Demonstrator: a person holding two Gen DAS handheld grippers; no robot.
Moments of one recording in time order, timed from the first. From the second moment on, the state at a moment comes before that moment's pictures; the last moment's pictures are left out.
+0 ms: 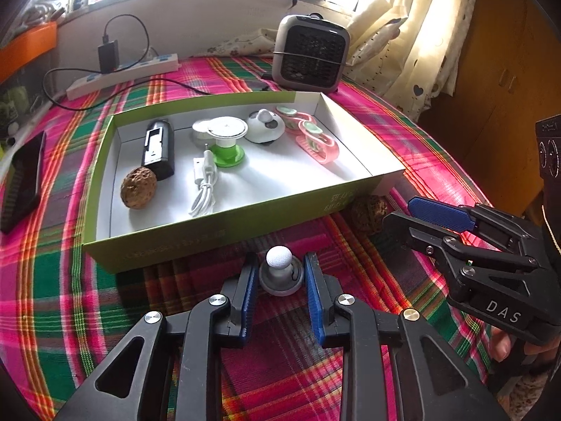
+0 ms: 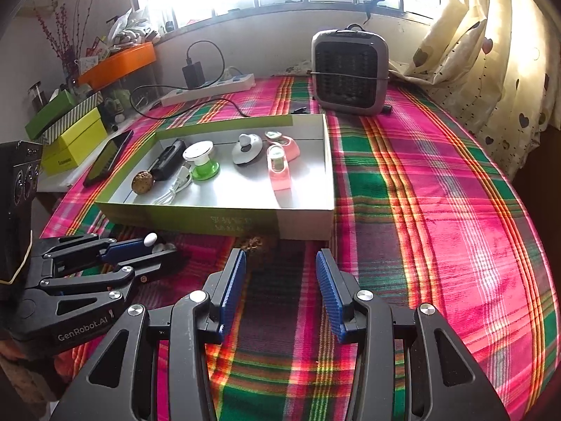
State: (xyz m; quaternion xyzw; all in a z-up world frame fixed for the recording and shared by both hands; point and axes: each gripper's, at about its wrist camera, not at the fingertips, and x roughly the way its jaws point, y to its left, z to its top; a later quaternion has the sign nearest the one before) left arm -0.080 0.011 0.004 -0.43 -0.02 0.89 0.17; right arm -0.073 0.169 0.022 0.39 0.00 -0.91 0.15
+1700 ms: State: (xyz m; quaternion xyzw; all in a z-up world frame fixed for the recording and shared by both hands) left arm -0.073 -0.017 0.002 -0.42 -0.05 0.89 0.17; right arm -0.096 0.133 0.007 0.43 0.05 -0.90 0.10
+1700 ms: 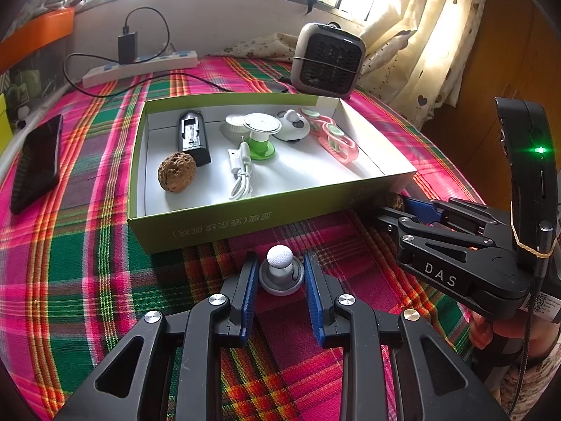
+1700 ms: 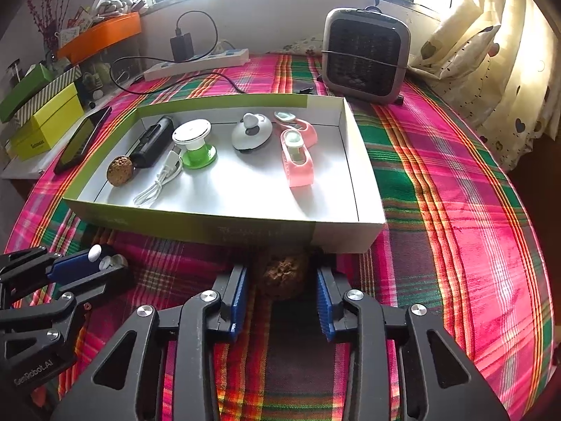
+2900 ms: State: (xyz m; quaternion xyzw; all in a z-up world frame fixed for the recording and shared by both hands) left arm -0.072 -0.011 0.003 -0.42 -0.03 0.89 0.15; right arm -0.089 0.134 0.008 0.43 0.03 -0.89 0.14
